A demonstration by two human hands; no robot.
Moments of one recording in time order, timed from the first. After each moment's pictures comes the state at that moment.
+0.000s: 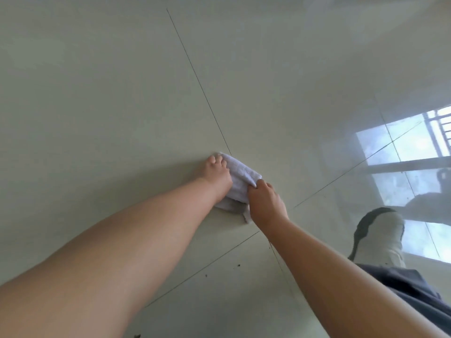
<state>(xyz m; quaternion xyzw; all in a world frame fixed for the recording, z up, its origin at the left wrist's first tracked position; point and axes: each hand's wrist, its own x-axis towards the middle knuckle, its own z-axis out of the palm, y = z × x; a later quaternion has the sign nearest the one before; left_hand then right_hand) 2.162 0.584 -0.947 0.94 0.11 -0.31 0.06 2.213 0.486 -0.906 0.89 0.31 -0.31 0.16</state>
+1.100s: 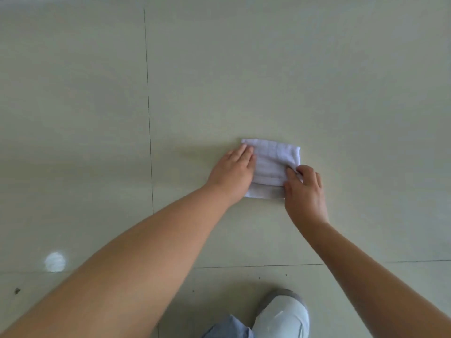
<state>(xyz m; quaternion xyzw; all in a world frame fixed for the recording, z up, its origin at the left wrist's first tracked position) 2.406 0.556 -0.973 0.92 0.34 -0.15 0.14 2.545 0.467 -0.970 0.79 0.55 -0.25 -0.05</state>
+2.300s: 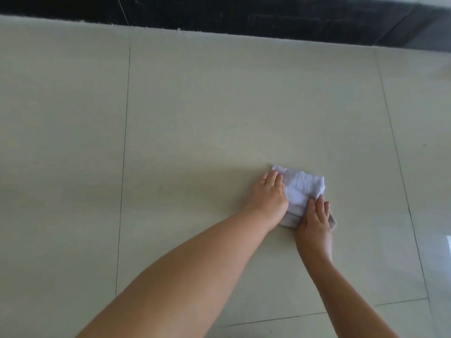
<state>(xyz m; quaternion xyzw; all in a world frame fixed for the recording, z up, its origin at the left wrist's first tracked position) 2.495 0.567 -0.967 0.92 0.31 -0.16 0.19 2.577 0.478 -0.969 0.89 0.38 -0.27 -0.02</state>
